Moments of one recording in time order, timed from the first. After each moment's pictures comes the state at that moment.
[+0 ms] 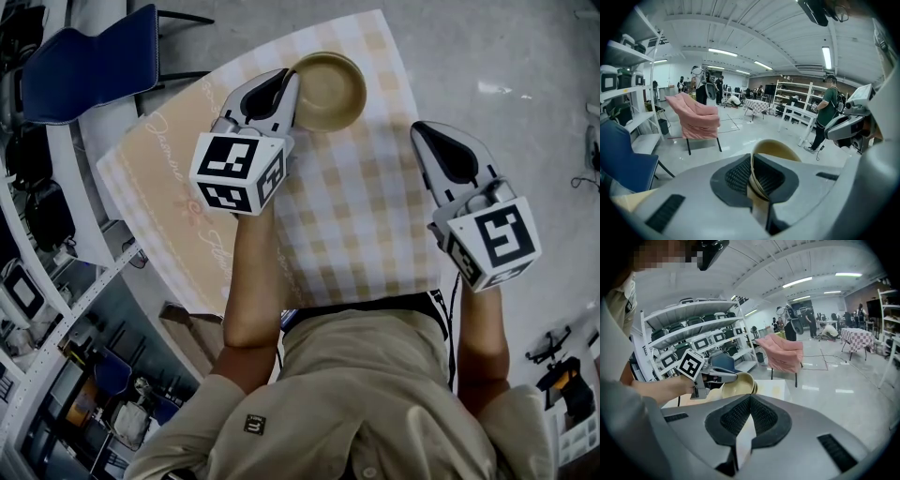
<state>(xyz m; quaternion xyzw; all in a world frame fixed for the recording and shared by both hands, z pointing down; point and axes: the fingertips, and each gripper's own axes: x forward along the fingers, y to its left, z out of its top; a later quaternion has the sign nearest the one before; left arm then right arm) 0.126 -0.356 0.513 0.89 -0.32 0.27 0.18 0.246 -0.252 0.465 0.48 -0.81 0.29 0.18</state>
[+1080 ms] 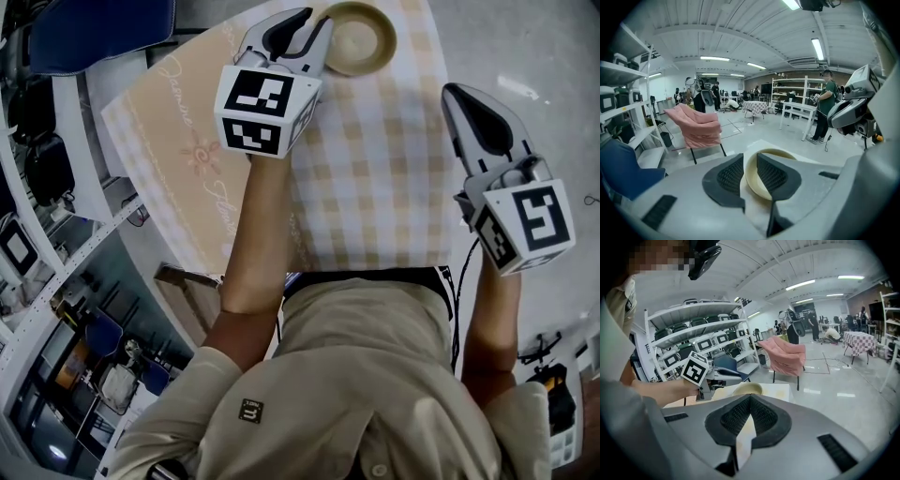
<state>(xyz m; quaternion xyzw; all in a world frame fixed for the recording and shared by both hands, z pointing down) 0.125 -0.355 0.507 0.90 -0.32 0.28 0.11 0.235 -0.246 0.452 0.48 -0.82 0.27 0.17</state>
